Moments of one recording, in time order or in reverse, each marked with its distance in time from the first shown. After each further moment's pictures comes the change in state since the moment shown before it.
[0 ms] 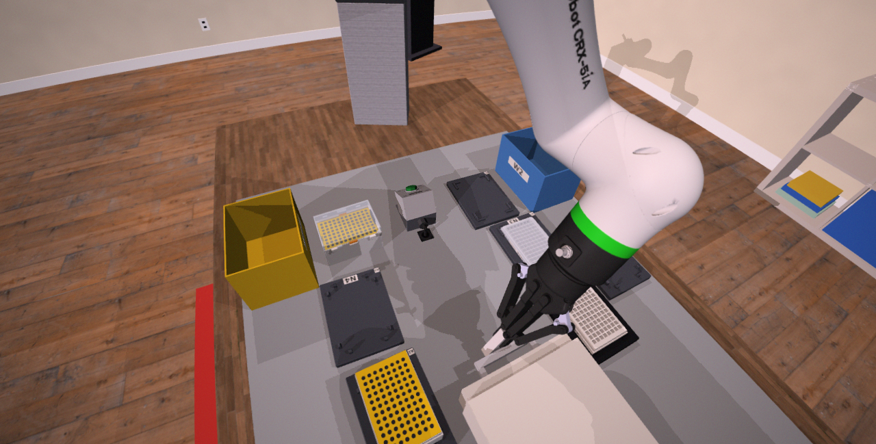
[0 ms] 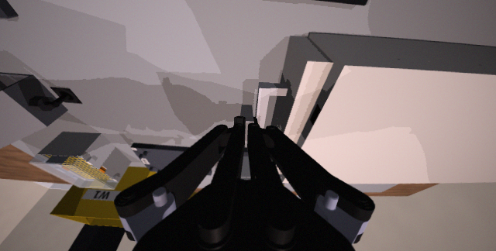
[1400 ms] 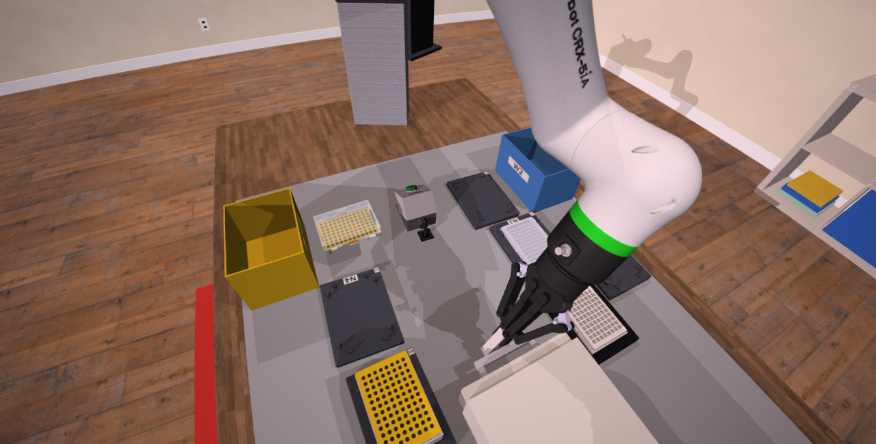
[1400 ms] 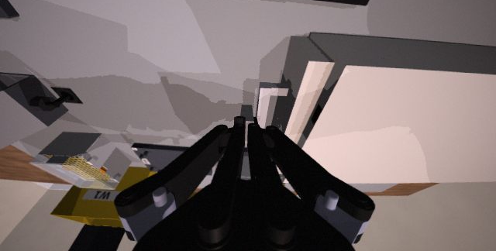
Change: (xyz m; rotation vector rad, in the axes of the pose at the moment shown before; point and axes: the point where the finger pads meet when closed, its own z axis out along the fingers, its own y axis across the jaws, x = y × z) arm 0.000 -0.002 0.000 -0.002 0.000 0.000
